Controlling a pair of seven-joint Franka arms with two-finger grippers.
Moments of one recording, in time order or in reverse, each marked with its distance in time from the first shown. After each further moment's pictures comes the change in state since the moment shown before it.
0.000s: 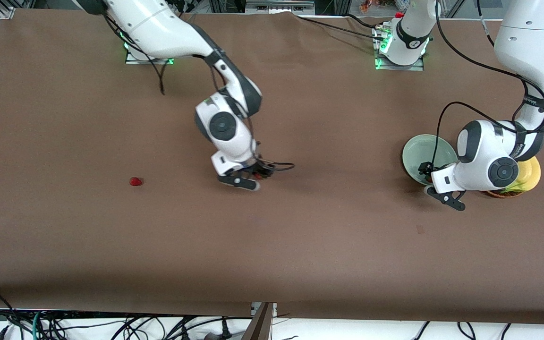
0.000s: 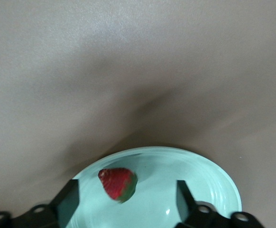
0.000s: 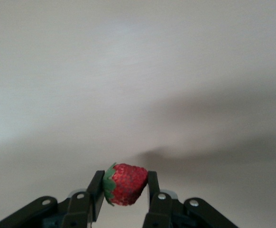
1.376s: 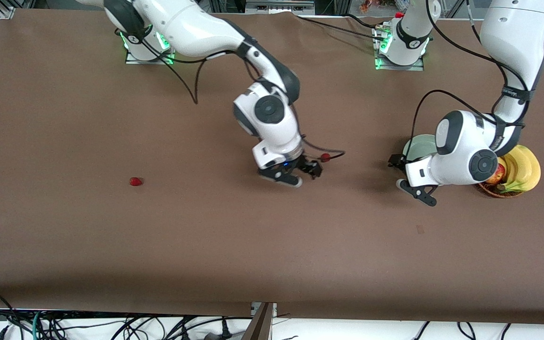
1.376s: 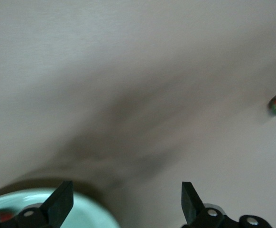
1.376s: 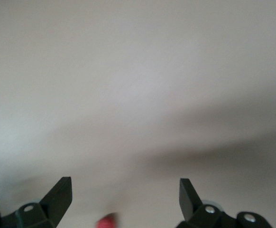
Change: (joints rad) left arm -0.042 -0.058 -0.137 -0.031 -0.203 -0.012 -0.061; right arm 0.052 0.075 -0.058 0.348 -0.013 -0.275 0.032
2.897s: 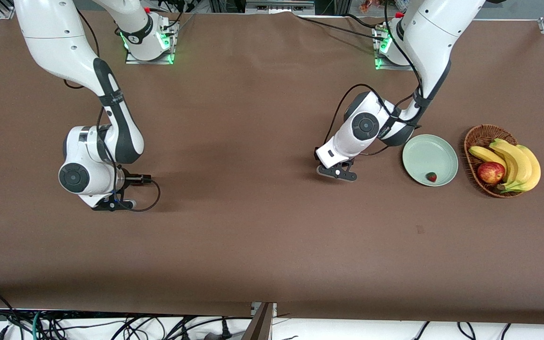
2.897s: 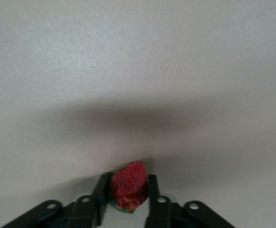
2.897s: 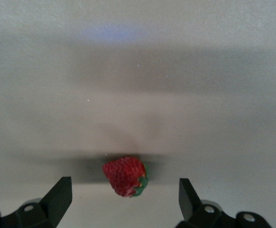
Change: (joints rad) left arm -0.312 0.095 -0.074 -0.096 0.145 0.412 -0.730; right arm -0.437 -0.279 -0.239 -0.748 -0.006 0.004 -1.033
